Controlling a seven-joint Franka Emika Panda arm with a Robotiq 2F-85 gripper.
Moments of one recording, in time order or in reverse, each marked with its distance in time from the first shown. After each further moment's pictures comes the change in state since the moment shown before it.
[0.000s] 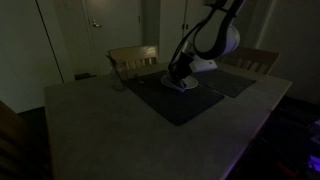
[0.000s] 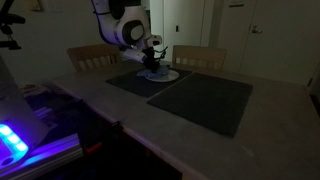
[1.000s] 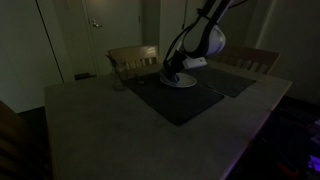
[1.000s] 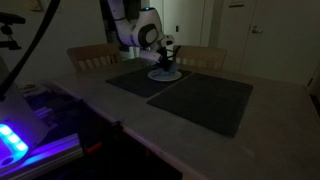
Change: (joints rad) arm -0.067 0.129 -0.001 0.211 -0.009 -0.004 -0.103
